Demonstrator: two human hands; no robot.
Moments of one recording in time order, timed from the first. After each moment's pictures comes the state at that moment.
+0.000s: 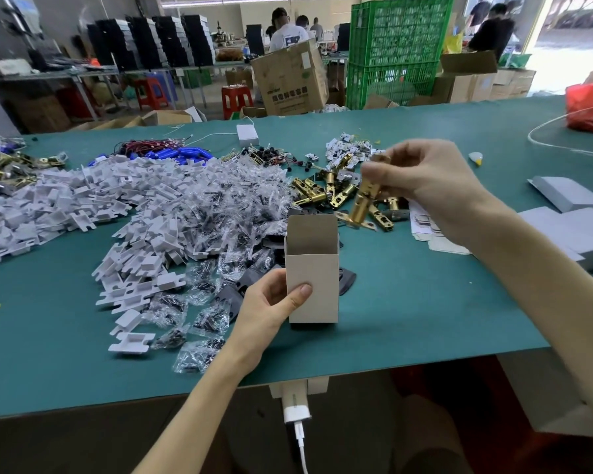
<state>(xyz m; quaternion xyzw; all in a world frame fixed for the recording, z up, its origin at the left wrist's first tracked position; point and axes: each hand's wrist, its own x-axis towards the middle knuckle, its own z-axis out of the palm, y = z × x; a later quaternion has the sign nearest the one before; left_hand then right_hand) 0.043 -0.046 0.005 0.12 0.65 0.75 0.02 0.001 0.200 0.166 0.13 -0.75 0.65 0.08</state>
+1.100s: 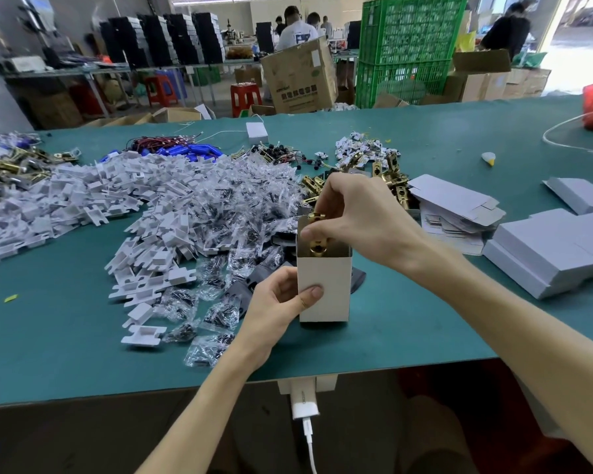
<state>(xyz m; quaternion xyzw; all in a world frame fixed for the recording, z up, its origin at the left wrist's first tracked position) 0.043 -0.047 0.004 0.12 0.65 0.75 0.02 0.018 0.126 0.148 0.21 -0.90 0.35 0.13</state>
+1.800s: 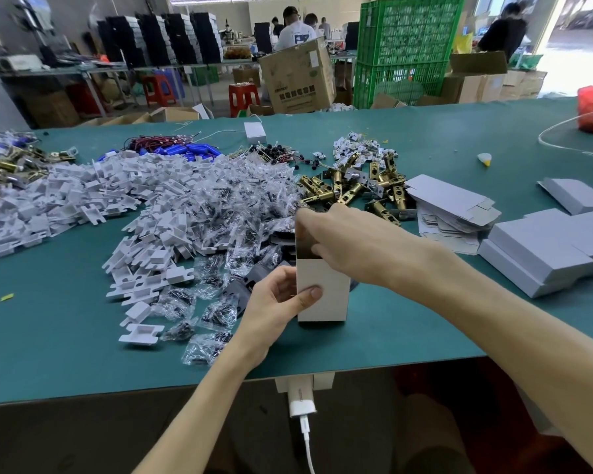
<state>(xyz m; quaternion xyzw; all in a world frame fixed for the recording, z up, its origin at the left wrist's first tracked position) 0.043 -0.046 0.003 0.11 0.66 0.74 0.02 0.029 0.113 0.143 0.27 -0.96 0.04 0.06</state>
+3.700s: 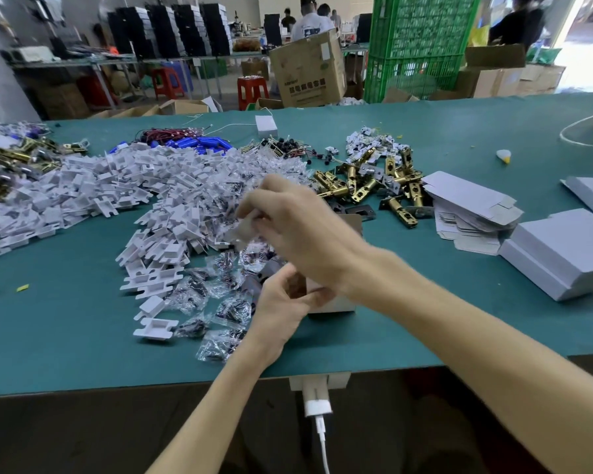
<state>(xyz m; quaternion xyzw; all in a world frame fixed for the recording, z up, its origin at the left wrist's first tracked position) 0.034 -0.048 -0.009 0.10 0.67 0.74 0.01 0.035 0.044 0.146 0.37 -0.87 0.29 0.15</state>
